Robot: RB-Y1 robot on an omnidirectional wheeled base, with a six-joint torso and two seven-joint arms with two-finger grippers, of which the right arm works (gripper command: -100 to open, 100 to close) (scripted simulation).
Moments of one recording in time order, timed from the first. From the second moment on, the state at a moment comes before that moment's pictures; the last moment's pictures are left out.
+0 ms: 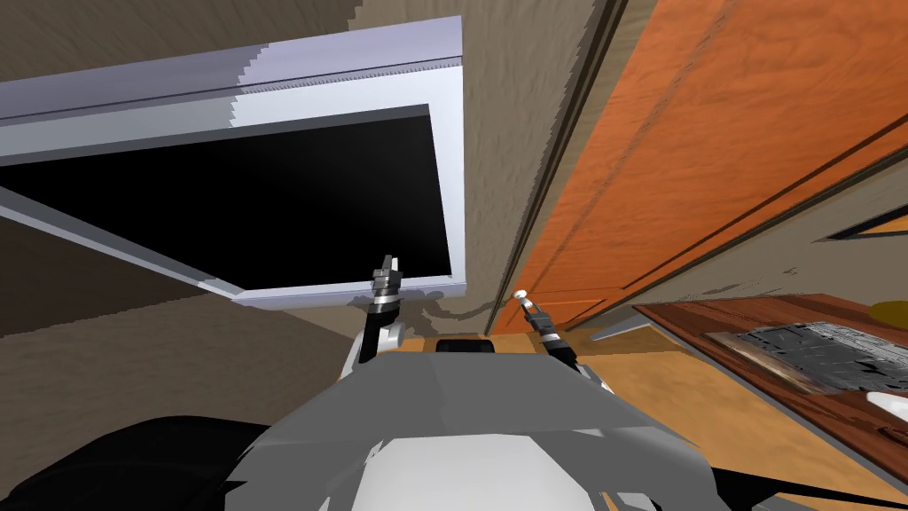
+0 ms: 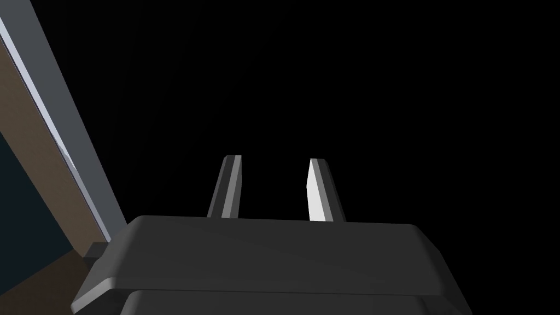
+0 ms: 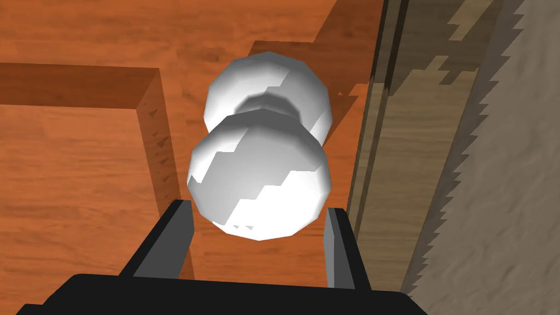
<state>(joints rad) 0.12 -0.28 -0.36 -0.68 0.48 -1.11 0.99</state>
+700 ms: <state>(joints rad) 0.12 -0.28 -0.36 -0.68 0.43 -1.10 0.85</state>
